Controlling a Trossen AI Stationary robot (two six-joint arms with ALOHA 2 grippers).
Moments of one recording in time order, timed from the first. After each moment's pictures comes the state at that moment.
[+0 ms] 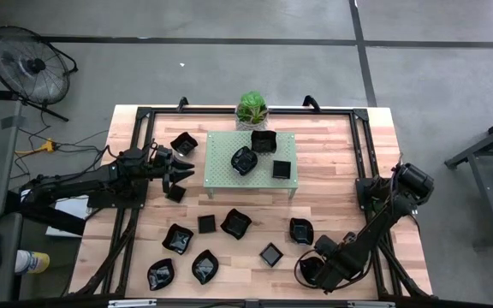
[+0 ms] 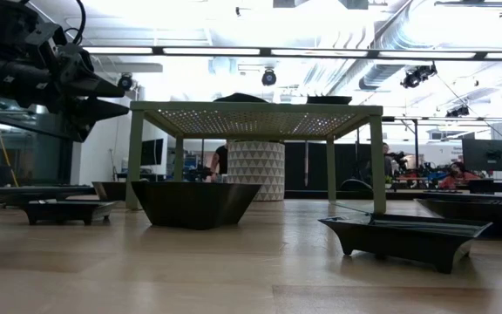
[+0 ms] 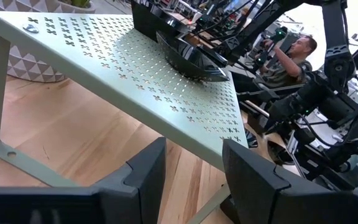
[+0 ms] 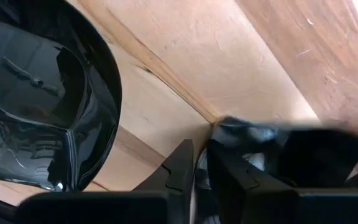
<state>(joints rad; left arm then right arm) 0.29 0.23 0.02 0.10 0.19 -0.51 0.87 1.82 1.13 -0.95 -0.15 1.66</state>
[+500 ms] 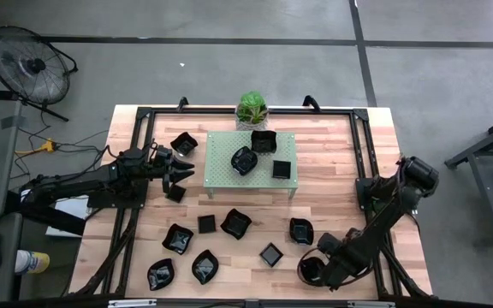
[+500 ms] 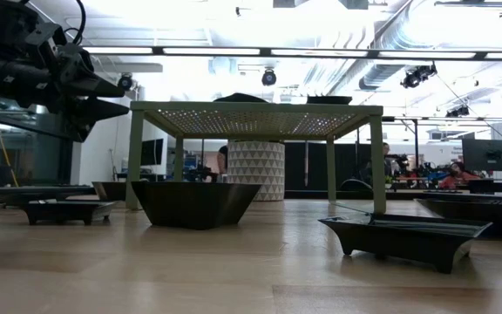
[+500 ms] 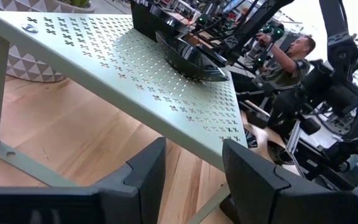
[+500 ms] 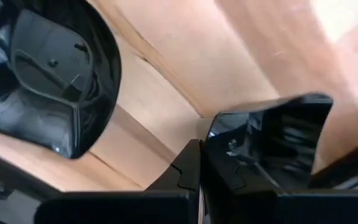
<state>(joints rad) 0.29 0.23 0.02 0.10 0.19 -0.51 0.87 1.72 1.13 -1.02 -0.13 1.60</state>
